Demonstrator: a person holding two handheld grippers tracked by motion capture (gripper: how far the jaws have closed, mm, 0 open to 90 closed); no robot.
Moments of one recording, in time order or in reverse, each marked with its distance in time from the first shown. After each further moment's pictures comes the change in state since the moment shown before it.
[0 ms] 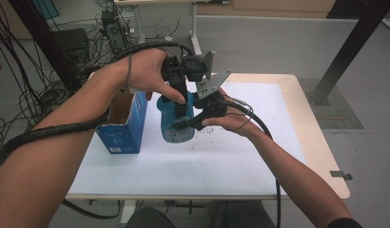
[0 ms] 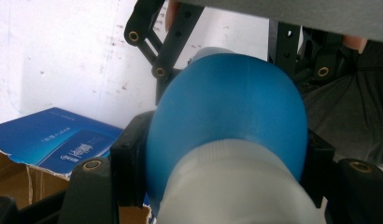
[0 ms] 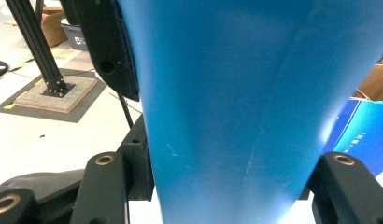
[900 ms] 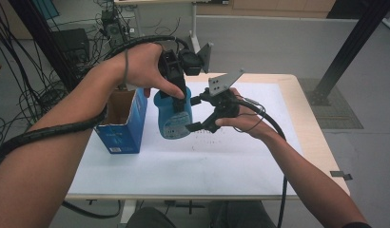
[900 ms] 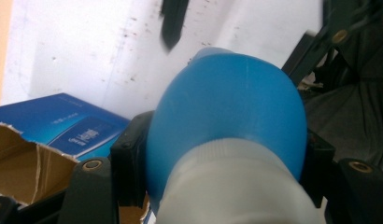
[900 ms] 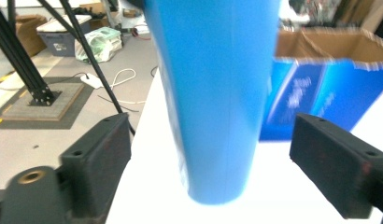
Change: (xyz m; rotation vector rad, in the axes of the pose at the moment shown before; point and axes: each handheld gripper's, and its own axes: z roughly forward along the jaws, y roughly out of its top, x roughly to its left) left arm 0.005 -0.006 -0.013 -0.012 0.026 -0.098; right arm 0.004 -0.012 -0.032 0.040 -0.092 0.111
